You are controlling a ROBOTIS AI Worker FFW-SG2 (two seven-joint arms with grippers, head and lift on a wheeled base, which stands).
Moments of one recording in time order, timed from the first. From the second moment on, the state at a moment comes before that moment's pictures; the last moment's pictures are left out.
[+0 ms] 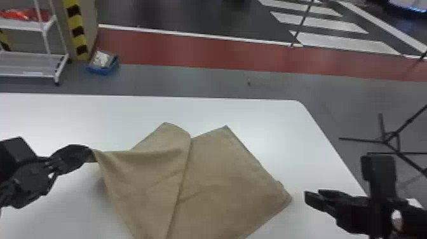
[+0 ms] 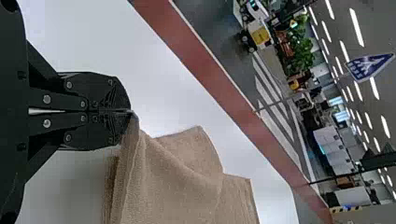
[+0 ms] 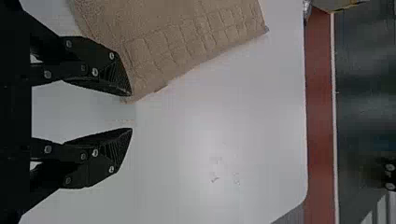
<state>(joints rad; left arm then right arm) 0.21 0.25 0.05 -1.92 -0.36 0.21 -0.75 0.37 -0.02 -0.42 -2.41 0.49 1.19 0.81</state>
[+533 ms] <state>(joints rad) 0.22 0.25 0.07 -1.92 -0.34 0.22 -0.75 0.50 -0.08 -0.35 -2.37 1.26 0.26 1.15</state>
